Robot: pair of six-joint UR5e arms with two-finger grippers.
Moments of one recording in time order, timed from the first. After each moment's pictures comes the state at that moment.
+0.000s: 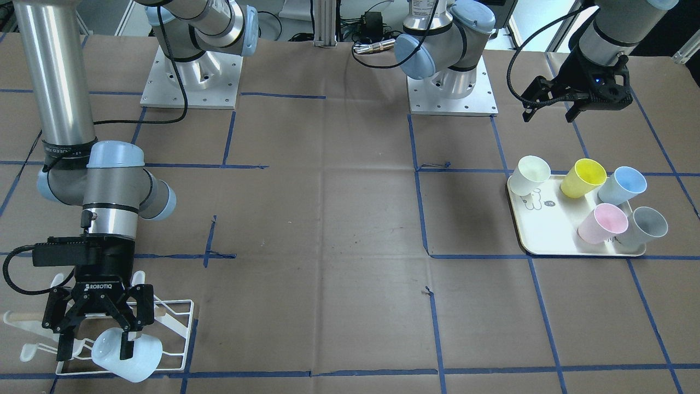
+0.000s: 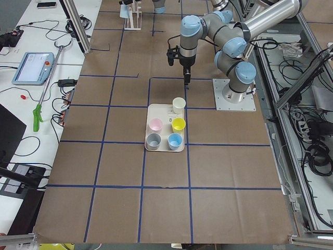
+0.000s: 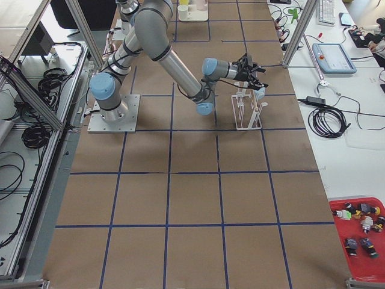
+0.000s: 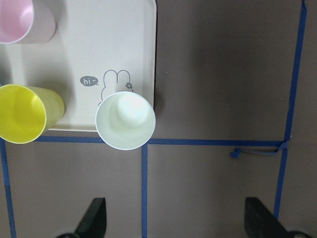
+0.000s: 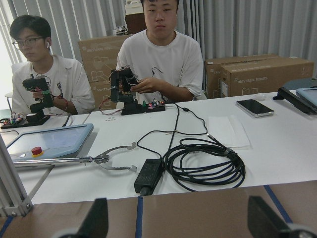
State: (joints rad) left arm -0.98 -1.26 -2.08 -1.42 1.60 0.57; right arm 1.41 -0.91 1.85 -3.83 -1.38 0.07
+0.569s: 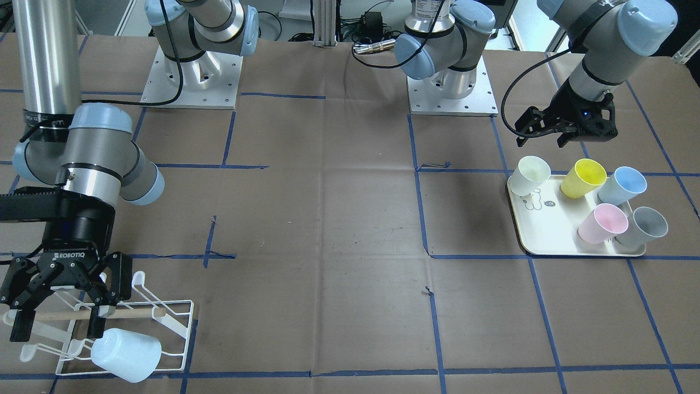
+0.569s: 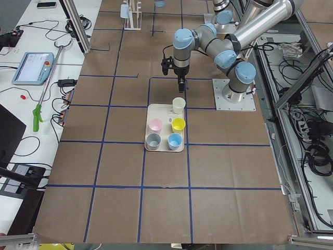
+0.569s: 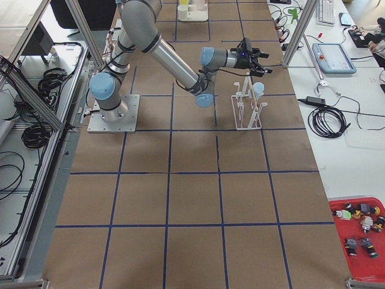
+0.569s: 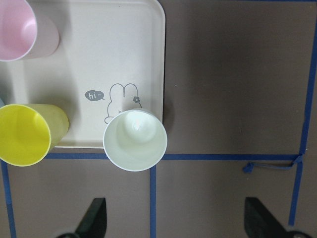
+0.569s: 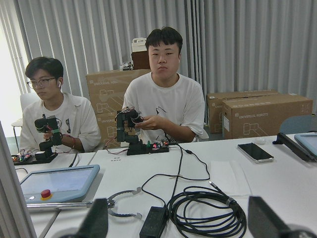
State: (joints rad) left arm -0.98 -1.34 -2.19 -1.22 1.59 0.58; right arm 1.41 -1.05 1.85 -3.83 -1.36 0.07
